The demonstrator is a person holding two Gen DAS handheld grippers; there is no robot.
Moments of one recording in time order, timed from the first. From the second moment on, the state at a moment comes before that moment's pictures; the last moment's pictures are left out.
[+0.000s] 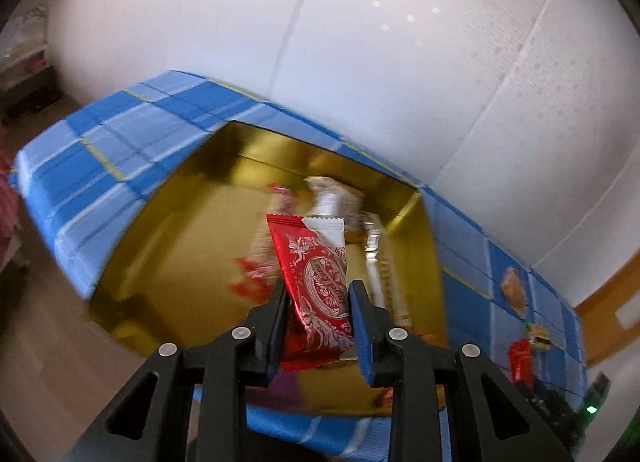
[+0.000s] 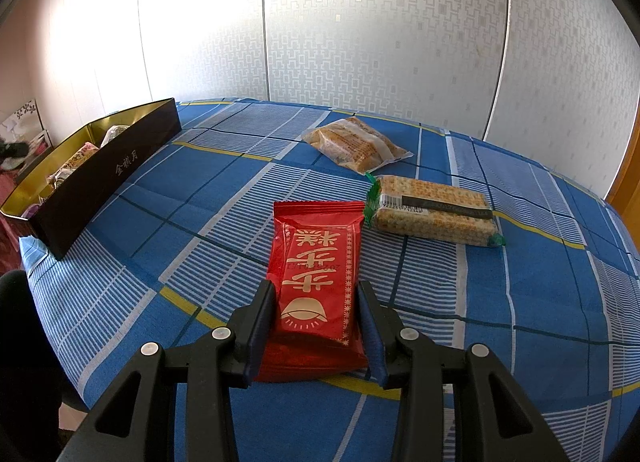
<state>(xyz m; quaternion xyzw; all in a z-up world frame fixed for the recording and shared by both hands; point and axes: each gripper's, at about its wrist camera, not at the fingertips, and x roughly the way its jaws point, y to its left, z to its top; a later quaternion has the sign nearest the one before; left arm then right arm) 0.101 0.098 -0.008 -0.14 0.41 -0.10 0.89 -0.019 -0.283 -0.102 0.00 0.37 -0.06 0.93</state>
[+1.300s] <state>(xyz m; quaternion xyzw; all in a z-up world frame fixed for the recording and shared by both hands) 0.078 0.043 -0.031 0.00 0.41 -0.05 0.91 -0.018 -0.283 -0.102 0.01 0.37 -0.06 0.93</state>
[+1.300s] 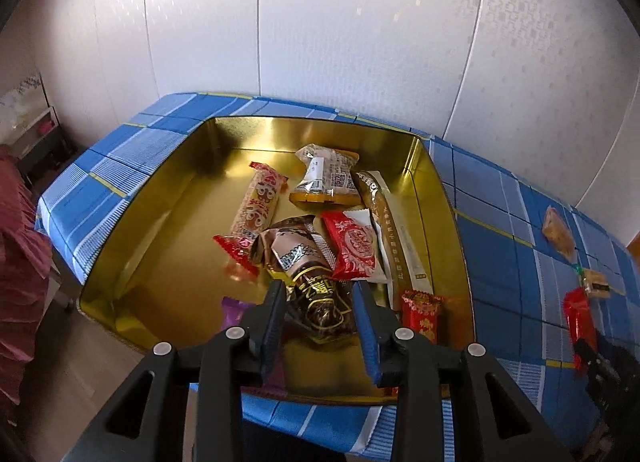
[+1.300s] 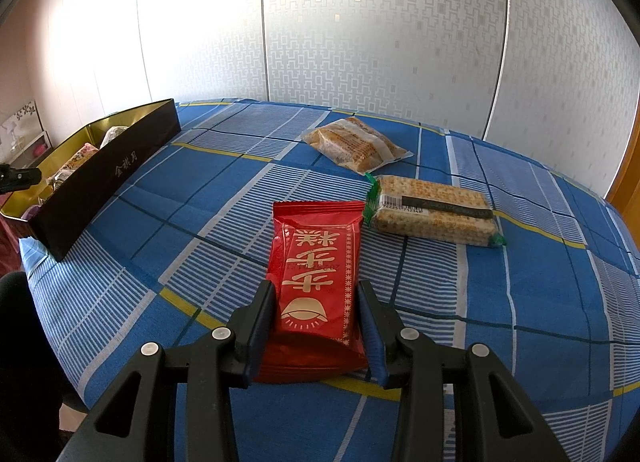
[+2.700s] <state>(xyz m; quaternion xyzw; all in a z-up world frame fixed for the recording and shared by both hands) 0.034 0.136 -0.032 -0.07 0.36 0.04 0.93 0.037 -0.161 -0.024 -0.01 0.37 0.11 0.92</state>
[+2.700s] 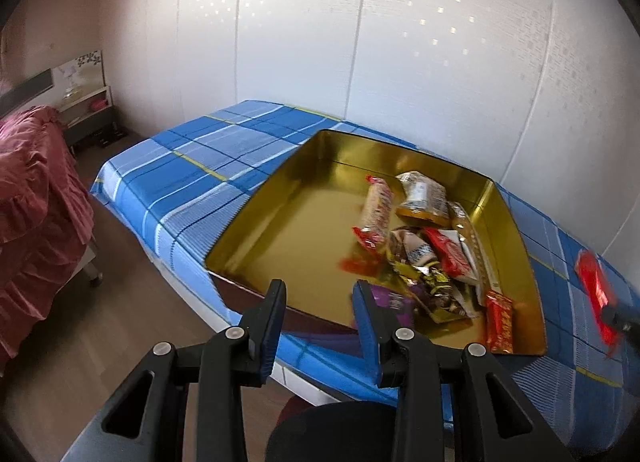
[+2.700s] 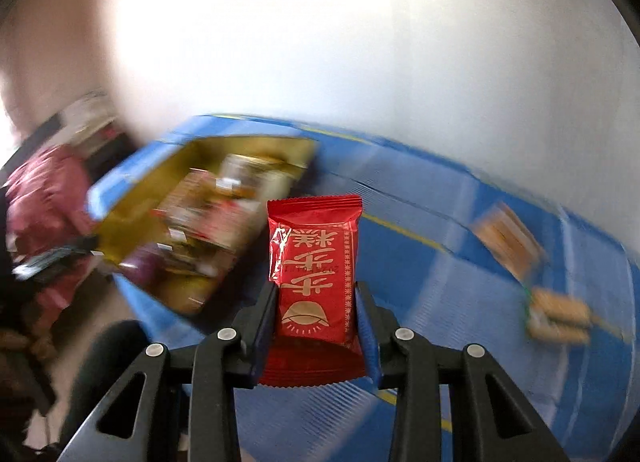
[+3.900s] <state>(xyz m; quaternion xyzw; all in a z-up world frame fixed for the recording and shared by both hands) 0.030 0.149 -0.035 -0.07 0.36 0.05 0.93 0.131 -0.024 -0.079 -0.04 0.49 0.23 0.84</state>
